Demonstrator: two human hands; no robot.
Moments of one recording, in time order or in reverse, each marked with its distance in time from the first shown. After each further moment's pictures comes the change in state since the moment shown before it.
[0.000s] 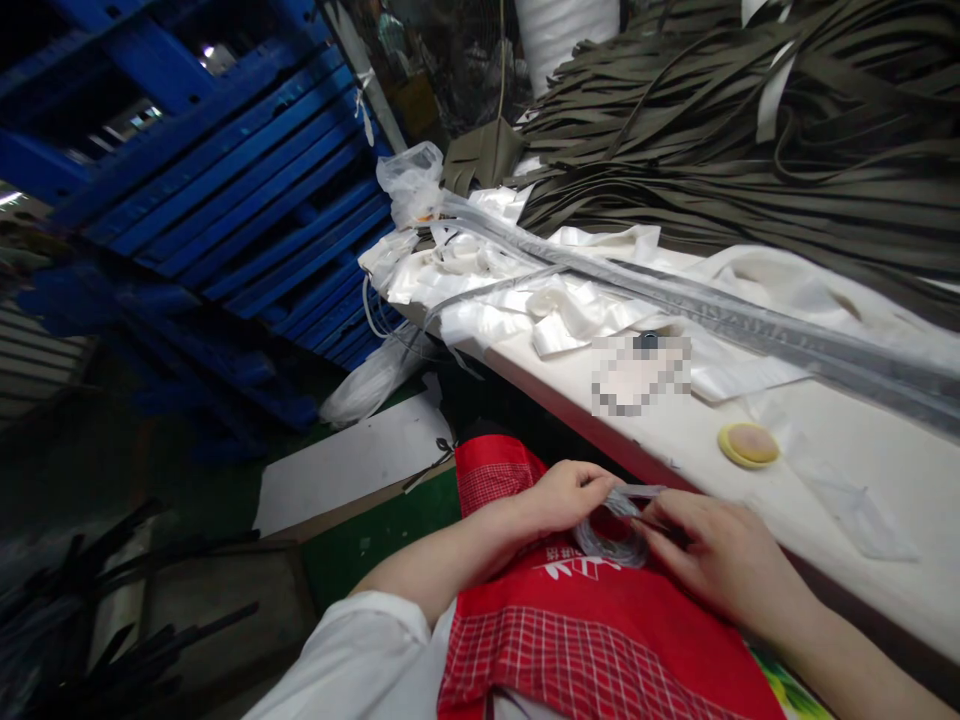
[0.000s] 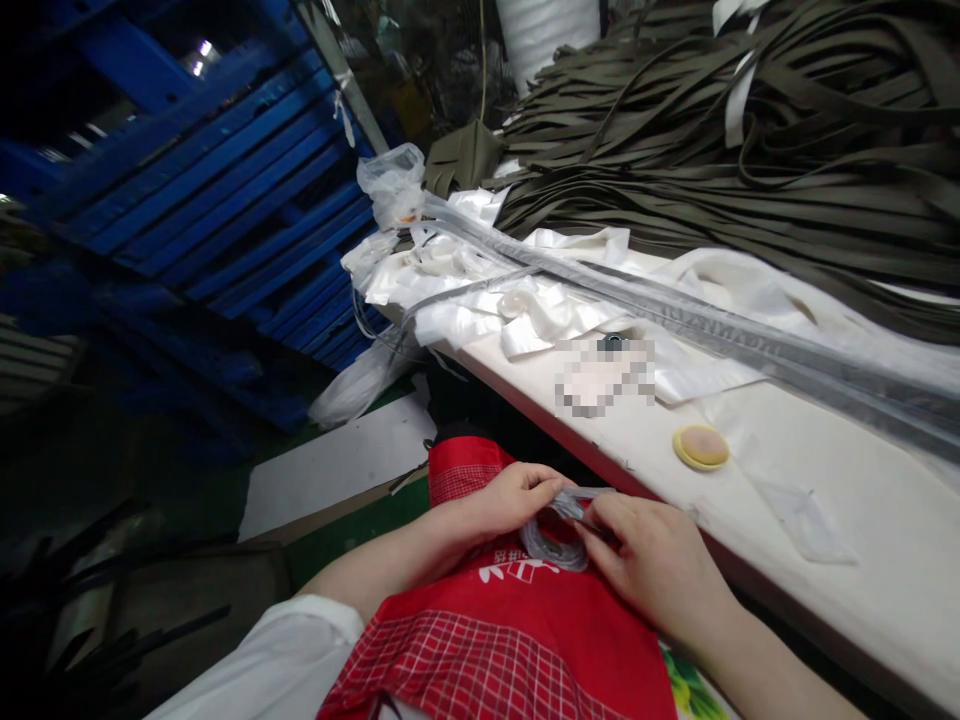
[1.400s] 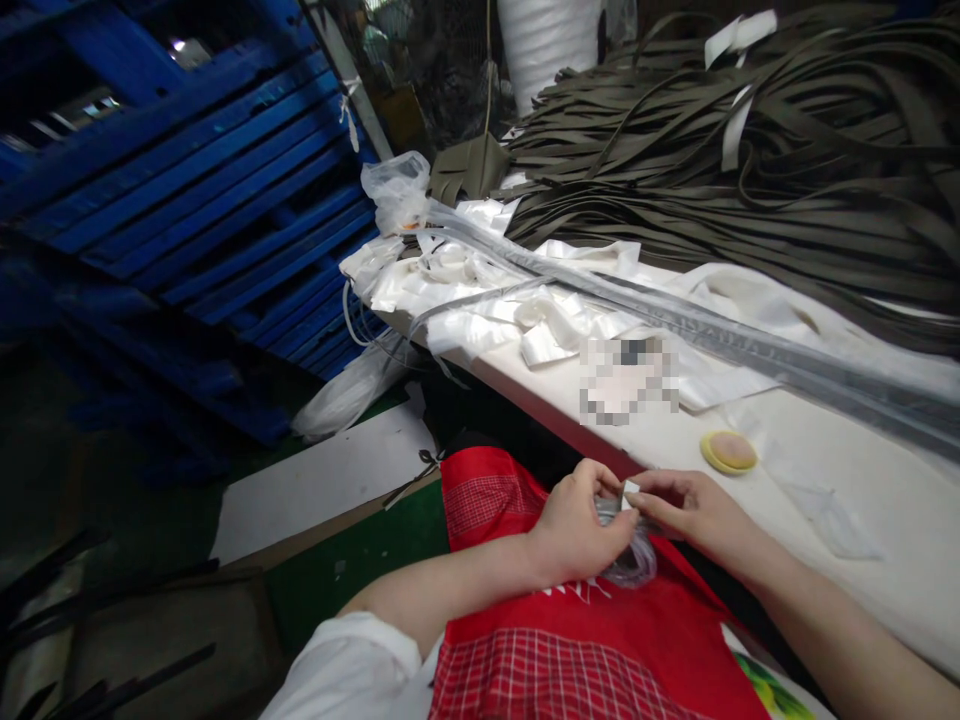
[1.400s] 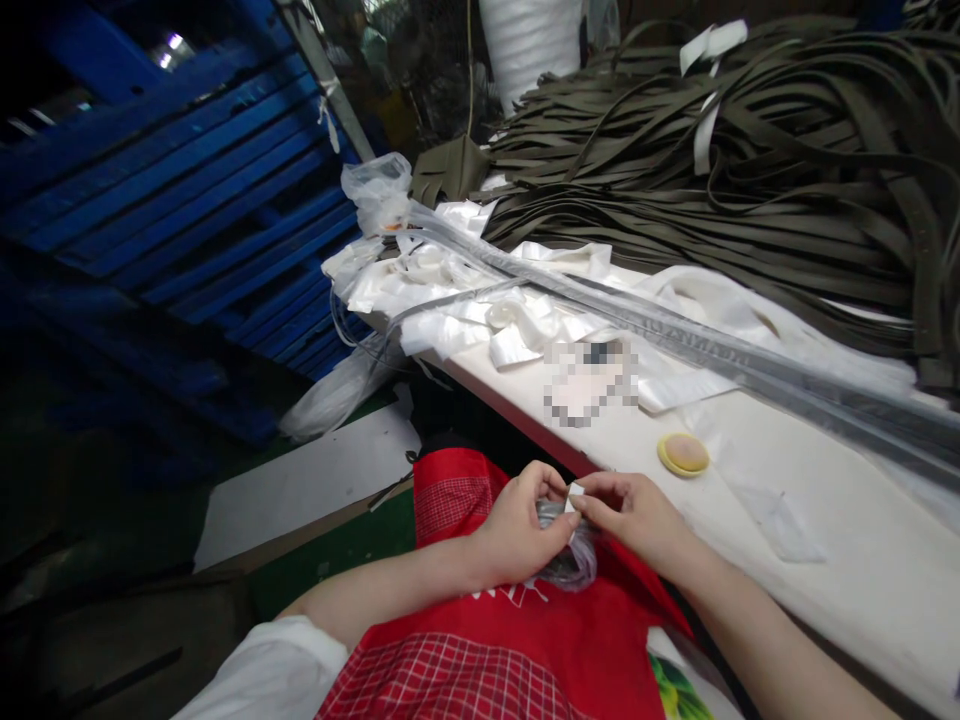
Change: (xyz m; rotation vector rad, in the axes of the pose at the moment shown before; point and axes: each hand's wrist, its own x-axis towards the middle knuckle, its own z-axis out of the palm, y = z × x) left_hand -0.017 0.017 0.021 0.098 0.273 0.157; right_hand 0.029 0.019 -0.001 0.856 -0.142 0.370
